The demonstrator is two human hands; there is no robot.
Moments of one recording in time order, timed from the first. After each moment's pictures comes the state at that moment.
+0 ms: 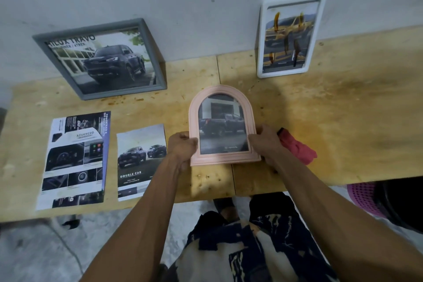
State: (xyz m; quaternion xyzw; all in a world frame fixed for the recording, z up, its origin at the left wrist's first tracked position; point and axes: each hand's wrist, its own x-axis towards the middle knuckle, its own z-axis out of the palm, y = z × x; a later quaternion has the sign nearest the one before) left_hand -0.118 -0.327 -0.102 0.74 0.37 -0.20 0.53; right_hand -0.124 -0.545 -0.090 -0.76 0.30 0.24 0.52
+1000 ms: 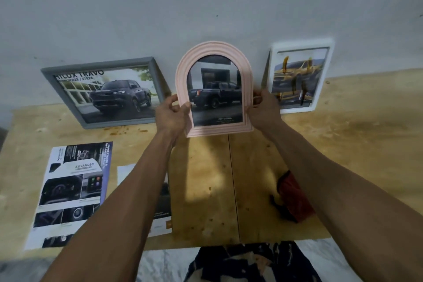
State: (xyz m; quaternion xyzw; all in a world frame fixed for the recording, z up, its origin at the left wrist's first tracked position) left_hand 0.038 -0.308 -0.048 0.76 0.27 -0.03 0.58; right_hand 0.034 -0.532 -0.037 -0.83 0.18 0.08 0.52
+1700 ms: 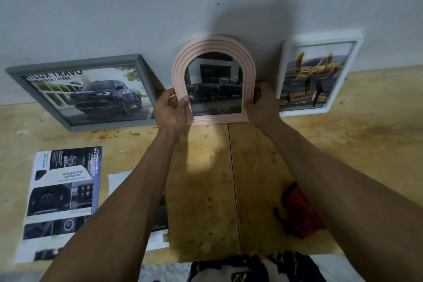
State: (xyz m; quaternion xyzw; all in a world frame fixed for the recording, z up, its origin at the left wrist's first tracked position) left_hand 0.082 -0.319 -0.084 0.75 0.28 0.00 0.60; right_hand 0.088 -0.527 -0.079 -0.87 0.19 0.08 0.46
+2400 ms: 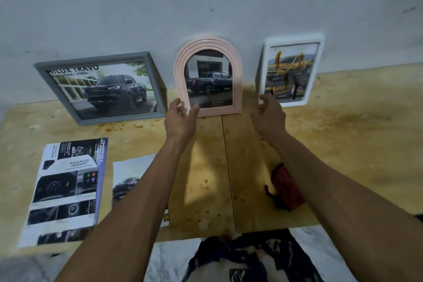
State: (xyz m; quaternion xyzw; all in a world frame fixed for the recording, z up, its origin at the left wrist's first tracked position) left_hand 0.000 -0.336 -0.048 0.80 0.24 -0.05 0.55; right_hand -0.003 -0.553 -0.054 -0.86 0.22 0.03 0.47
